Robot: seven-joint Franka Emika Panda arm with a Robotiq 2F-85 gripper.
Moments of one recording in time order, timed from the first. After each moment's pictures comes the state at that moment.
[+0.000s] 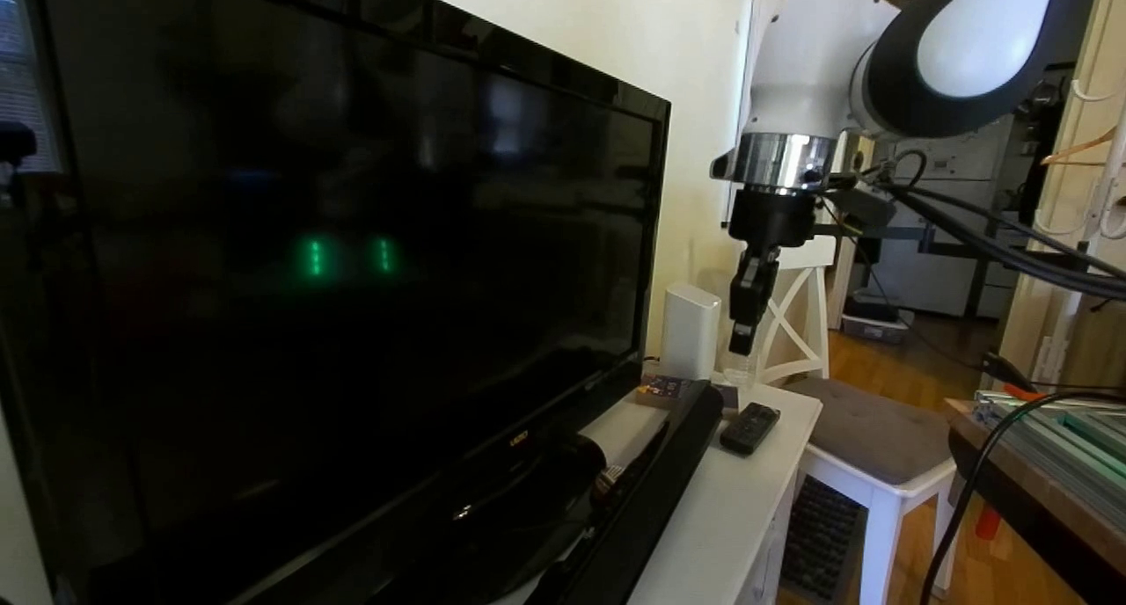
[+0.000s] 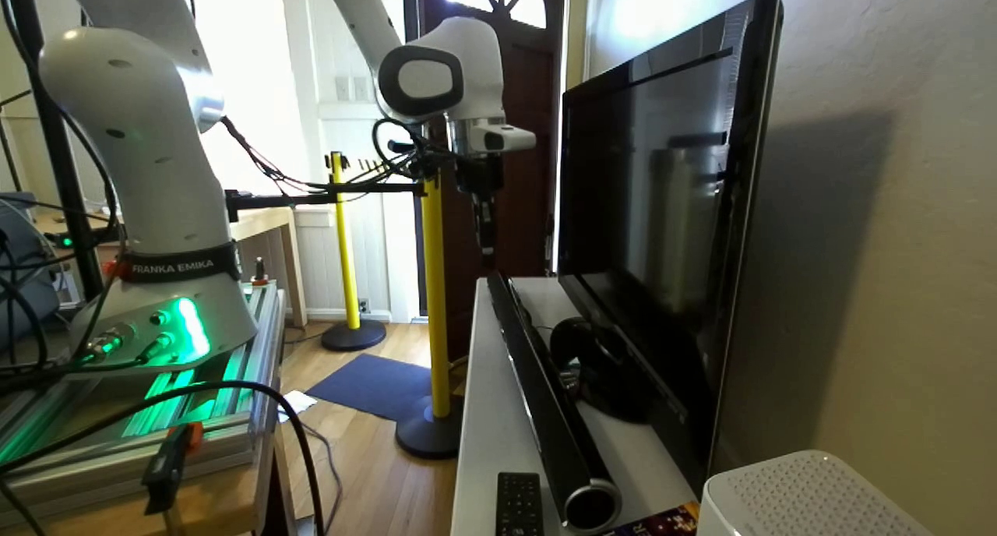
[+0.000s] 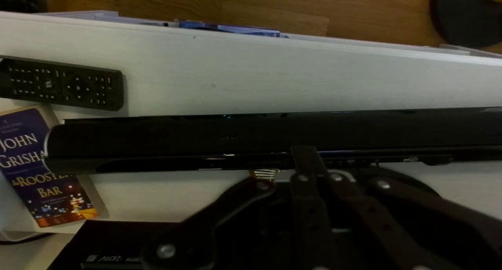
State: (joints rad) arm -0.15 -0.06 -0.03 -2.71 -0.07 2.75 0.21
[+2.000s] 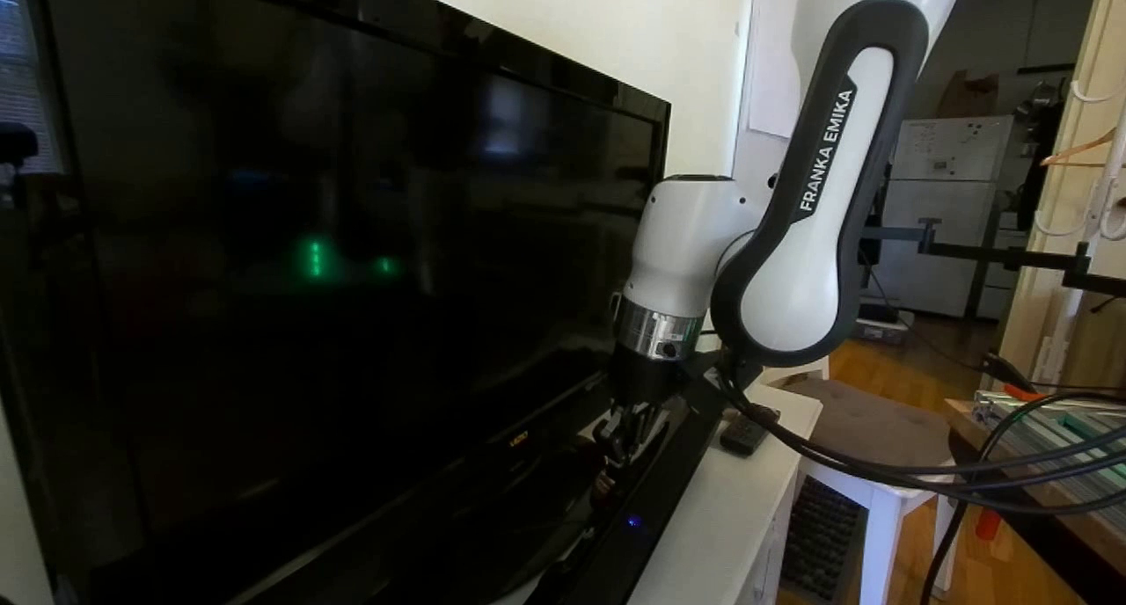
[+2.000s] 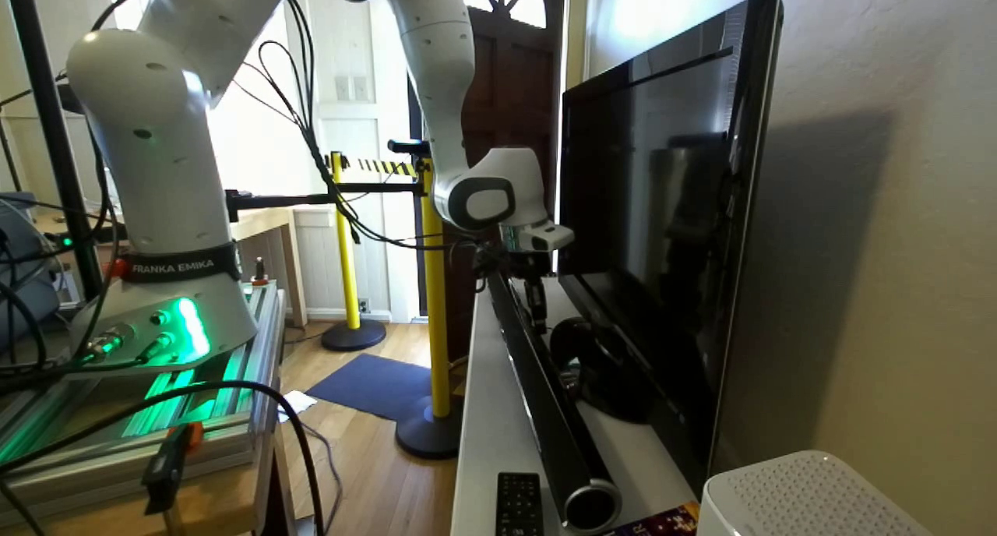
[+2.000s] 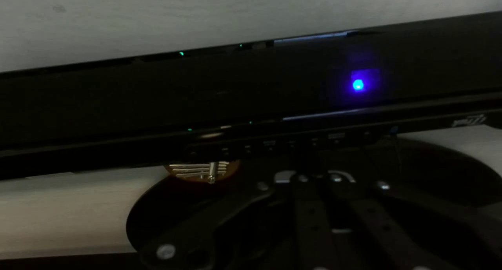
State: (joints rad) arm 0.07 0.63 -0.11 -2.30 0.06 3.13 0.34
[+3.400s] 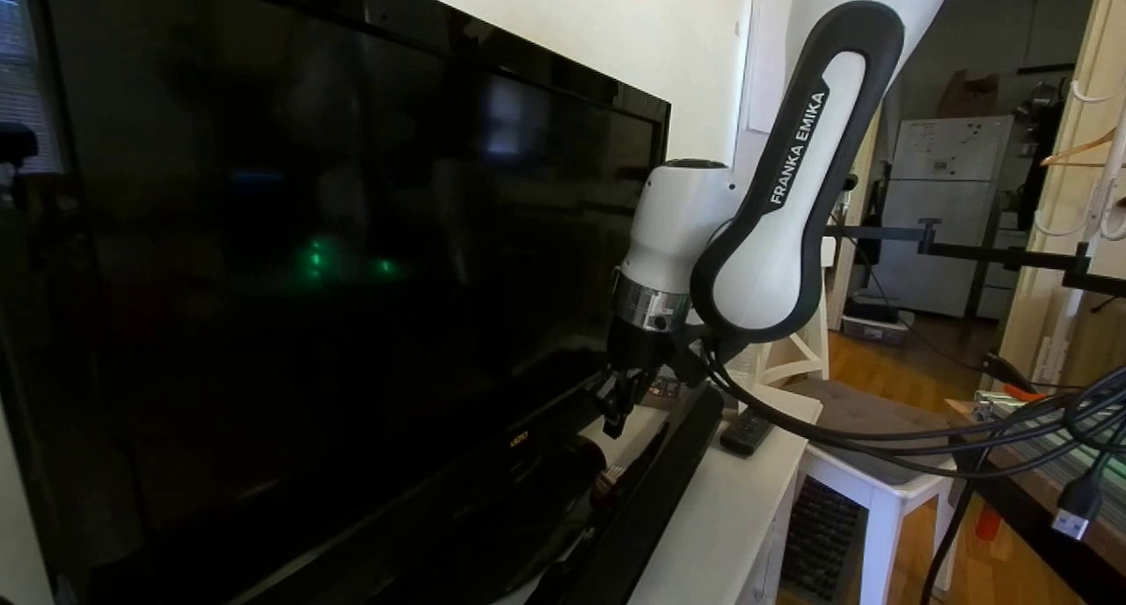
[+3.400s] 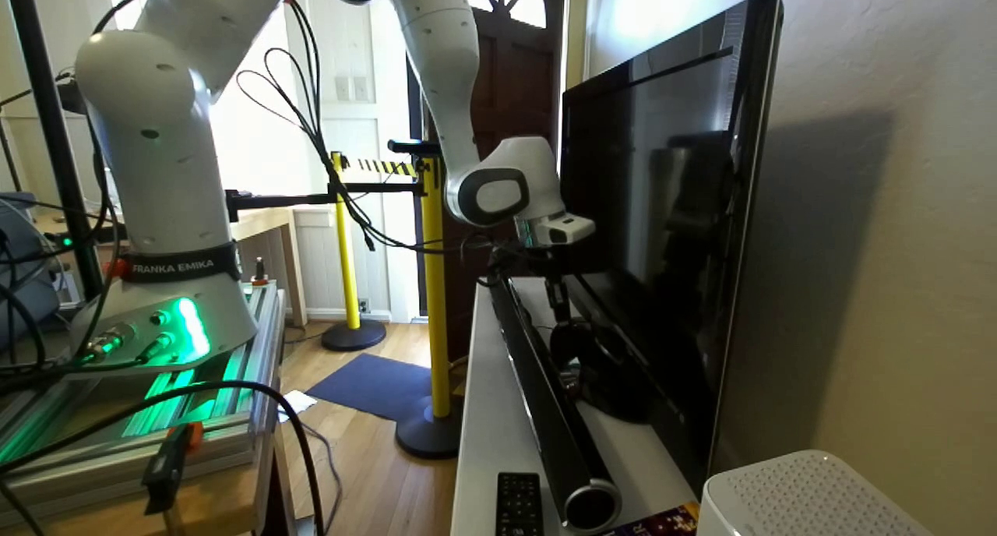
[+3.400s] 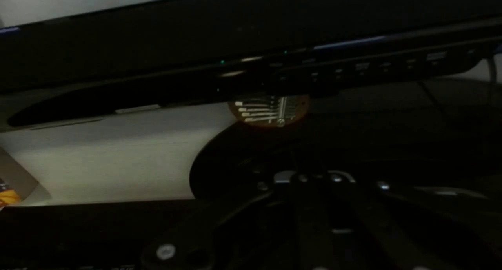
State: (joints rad) arm 0.13 0.62 -0.26 -2.28 0.08 3.12 0.32
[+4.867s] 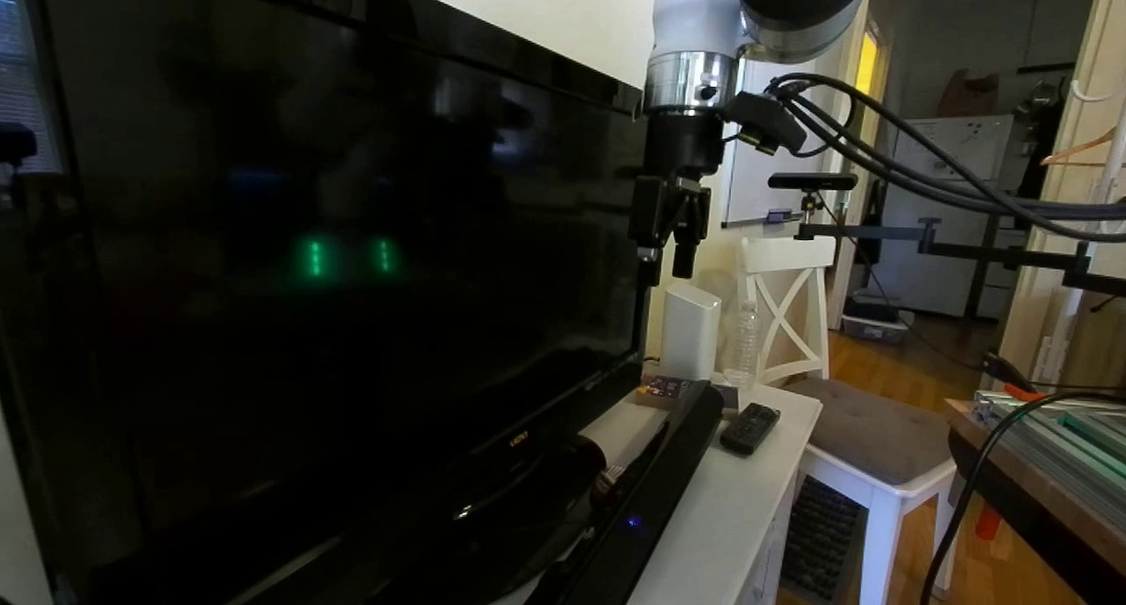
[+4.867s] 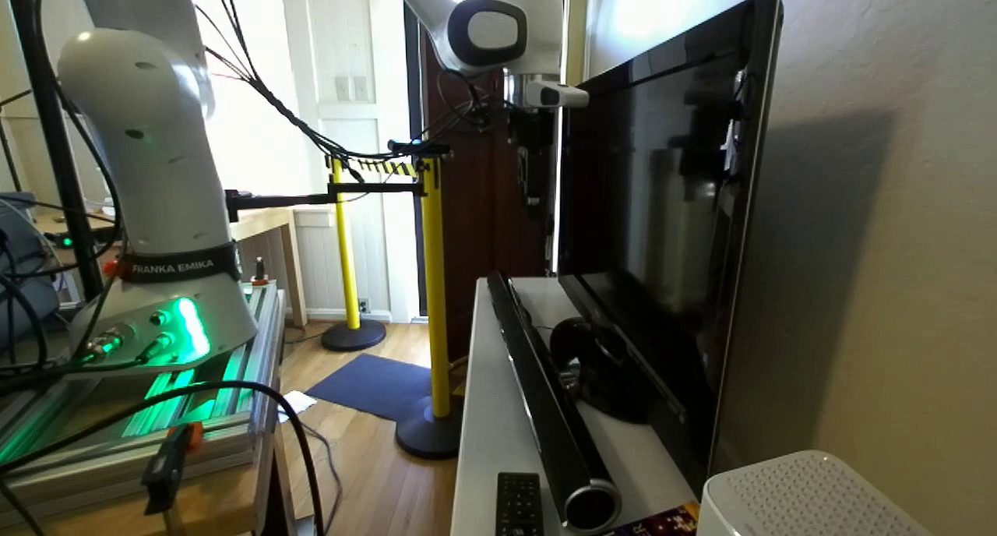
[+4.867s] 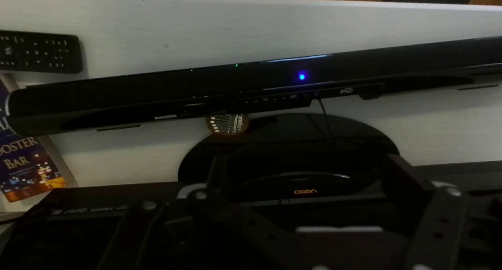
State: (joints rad) arm 0.01 0.01 -0.13 -2.37 0.06 2.42 0.23
